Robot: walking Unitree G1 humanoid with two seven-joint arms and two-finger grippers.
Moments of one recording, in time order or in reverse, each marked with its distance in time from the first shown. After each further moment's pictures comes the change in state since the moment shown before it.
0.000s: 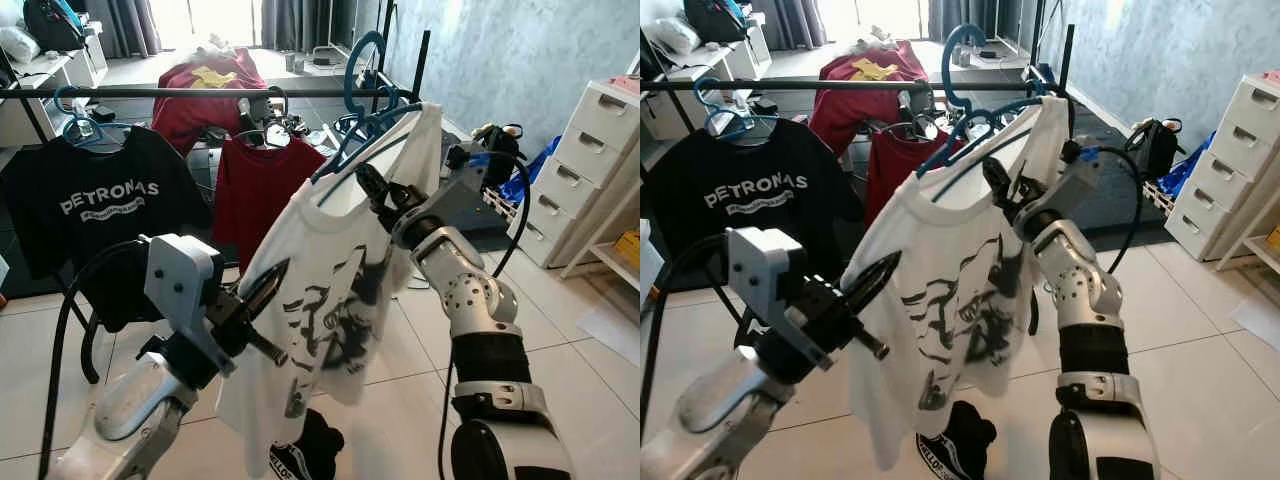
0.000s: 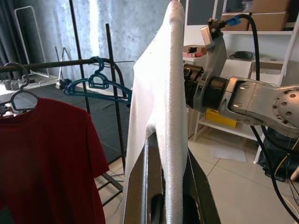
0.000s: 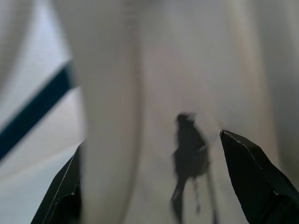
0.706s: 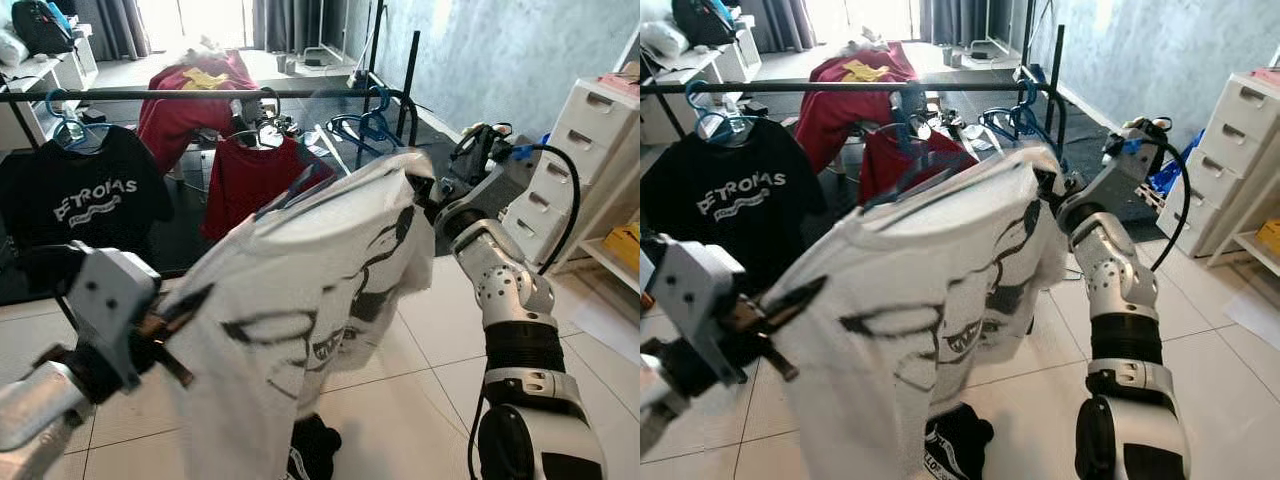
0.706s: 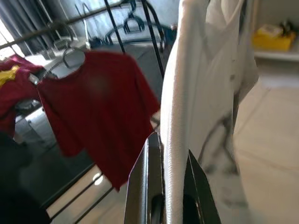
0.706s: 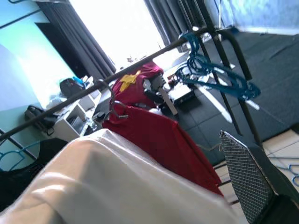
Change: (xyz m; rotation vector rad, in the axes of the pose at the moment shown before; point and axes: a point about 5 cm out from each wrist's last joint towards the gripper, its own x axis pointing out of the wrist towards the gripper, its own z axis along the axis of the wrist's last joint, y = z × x) left arm -0.051 0.061 0.000 0.278 0.287 0.104; right arm -0.005 -0.028 0.034 -0.079 -0.087 -0.129
